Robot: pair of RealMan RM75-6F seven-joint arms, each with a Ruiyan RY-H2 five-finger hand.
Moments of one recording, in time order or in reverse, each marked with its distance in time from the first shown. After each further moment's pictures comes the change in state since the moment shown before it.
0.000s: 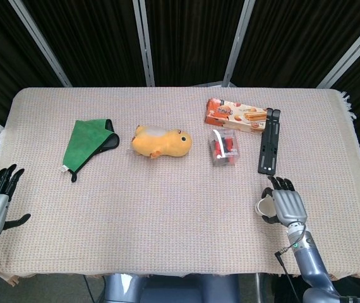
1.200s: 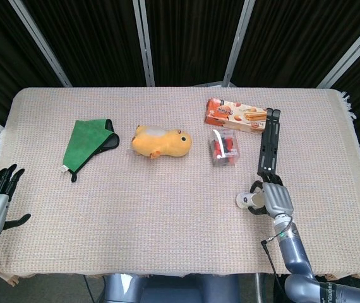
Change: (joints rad) left arm -0.002 0.004 0.001 -0.001 0.000 -0.005 -0.004; right arm 0.063 -0.123 0.066 0.083 0.135 0.001 0.037
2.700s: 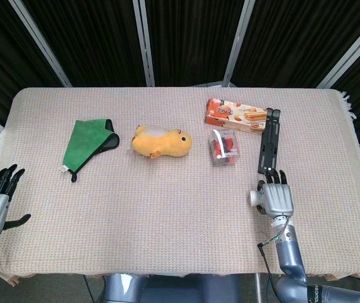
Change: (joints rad) left arm -0.001 0.003 0.002 -0.001 0.001 -0.003 -0.008; right arm -0.011 -0.131 -0.053 0.145 -0.099 0.151 -0.222
